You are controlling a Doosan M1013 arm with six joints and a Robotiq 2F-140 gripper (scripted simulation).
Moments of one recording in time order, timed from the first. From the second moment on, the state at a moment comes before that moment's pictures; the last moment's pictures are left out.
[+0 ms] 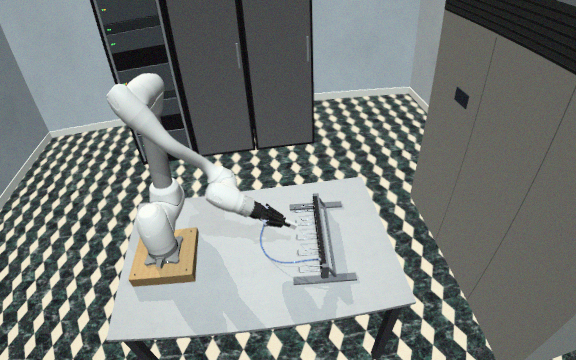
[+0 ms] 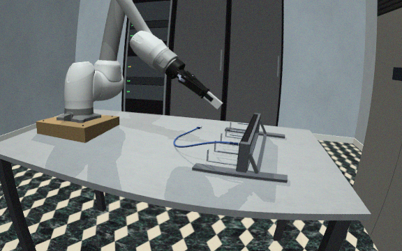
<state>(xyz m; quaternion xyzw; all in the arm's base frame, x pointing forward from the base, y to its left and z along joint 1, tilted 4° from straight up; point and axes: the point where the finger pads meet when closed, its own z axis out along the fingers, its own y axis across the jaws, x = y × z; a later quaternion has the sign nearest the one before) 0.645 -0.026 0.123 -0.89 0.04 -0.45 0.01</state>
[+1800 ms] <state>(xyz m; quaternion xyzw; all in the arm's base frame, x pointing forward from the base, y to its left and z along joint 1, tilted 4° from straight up) 0.725 -0.028 0.066 -0.89 0.04 -0.45 0.01</state>
